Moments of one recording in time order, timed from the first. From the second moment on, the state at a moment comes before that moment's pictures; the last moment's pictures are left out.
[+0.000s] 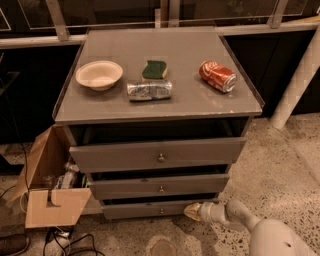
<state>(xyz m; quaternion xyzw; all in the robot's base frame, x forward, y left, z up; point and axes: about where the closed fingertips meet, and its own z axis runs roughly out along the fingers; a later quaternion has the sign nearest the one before) 0.597 -0.174 0.148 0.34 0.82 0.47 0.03</state>
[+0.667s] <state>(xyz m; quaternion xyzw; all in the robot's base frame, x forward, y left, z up) 0.596 -0.175 0.148 0.34 0.82 0.46 0.03</state>
